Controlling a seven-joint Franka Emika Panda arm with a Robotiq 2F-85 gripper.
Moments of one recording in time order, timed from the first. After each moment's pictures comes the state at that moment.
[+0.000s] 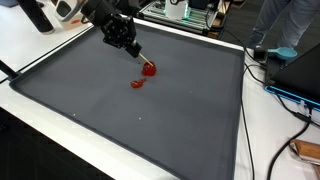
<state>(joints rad) -0.13 0.48 0.05 -1.74 0.63 1.93 -0.63</state>
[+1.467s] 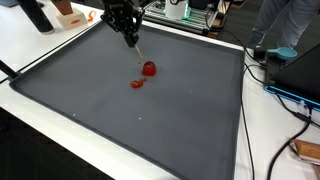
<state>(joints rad) 0.01 0.32 0.05 -1.83 0.17 2.07 -0.21</state>
